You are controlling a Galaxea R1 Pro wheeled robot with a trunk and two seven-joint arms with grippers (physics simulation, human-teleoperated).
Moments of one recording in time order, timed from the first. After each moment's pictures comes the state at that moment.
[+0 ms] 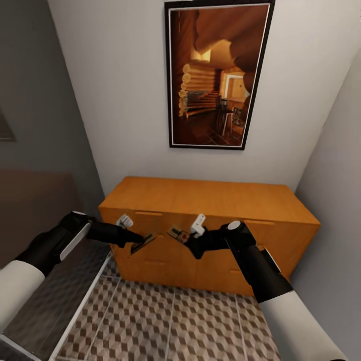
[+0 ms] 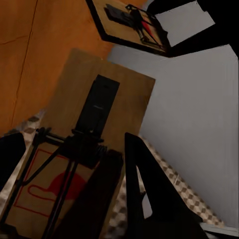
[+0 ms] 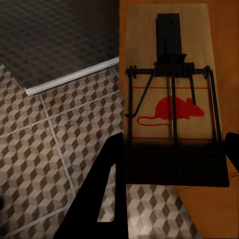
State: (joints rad) left arm -0.93 0.40 -0.51 -0.97 0.36 0.76 -1.16; right arm -0.72 0.04 0.26 -1.29 0.51 0.71 1.05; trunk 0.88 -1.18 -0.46
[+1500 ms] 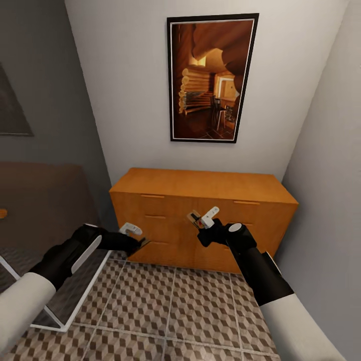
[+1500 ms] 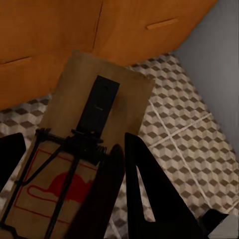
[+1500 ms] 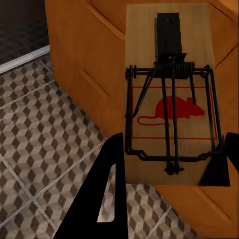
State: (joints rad) left arm -0.85 0.33 -0.52 -0.97 0.38 0.77 -0.59; right arm -0.70 0.04 0.25 -1.28 0.49 0.71 0.63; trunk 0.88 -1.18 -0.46
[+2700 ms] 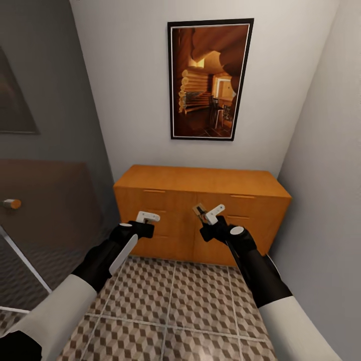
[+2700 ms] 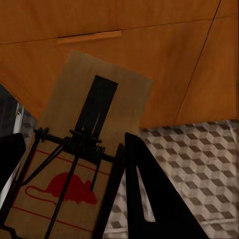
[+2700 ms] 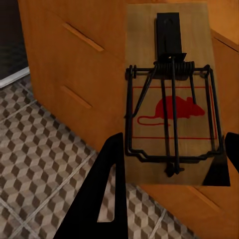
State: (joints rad) left arm -0.83 0.06 -0.47 -1.02 0.38 0.69 0.22; right arm -0.69 0.06 0.21 -1.24 0.39 0.61 0.42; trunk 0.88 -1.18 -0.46
